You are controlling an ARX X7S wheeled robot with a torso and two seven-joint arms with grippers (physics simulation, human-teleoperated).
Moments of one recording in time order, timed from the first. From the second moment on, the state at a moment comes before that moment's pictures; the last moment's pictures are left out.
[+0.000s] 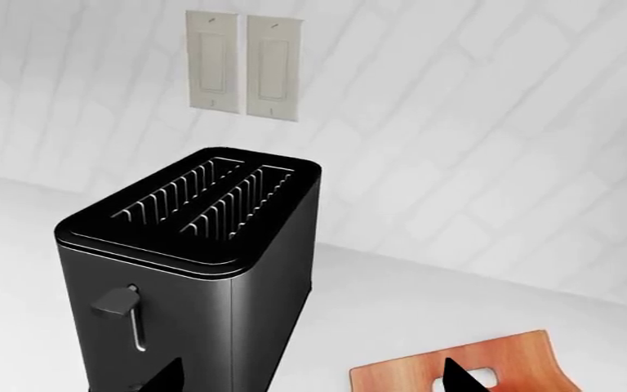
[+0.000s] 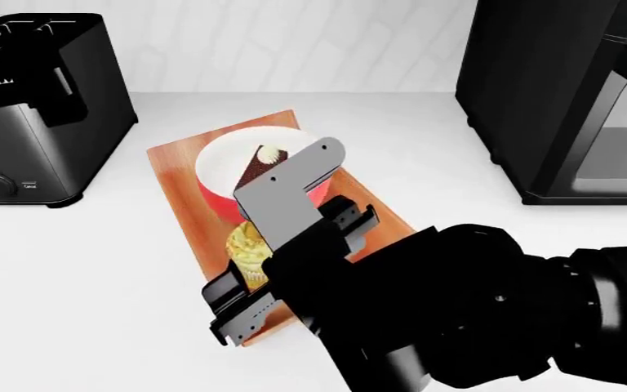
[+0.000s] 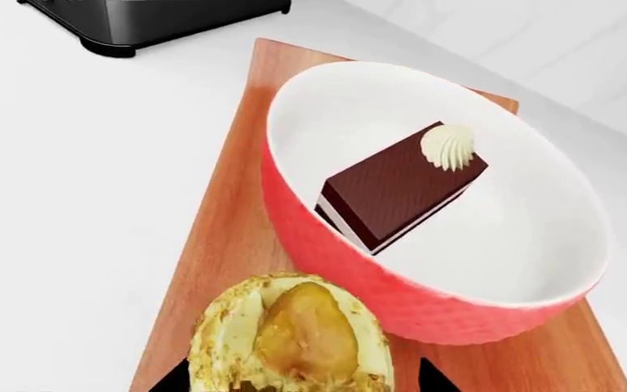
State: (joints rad) left arm -1.38 -1.02 0.53 0.42 -2.01 -0.76 -1.39; right arm 1.47 0.40 -1.36 -0.39 1.83 0.62 1.10
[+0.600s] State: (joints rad) left arm -1.39 -1.03 0.55 0.42 -2.02 -0.76 -1.39; right arm 1.56 0.47 -1.25 -0.52 1.93 0.58 1.15
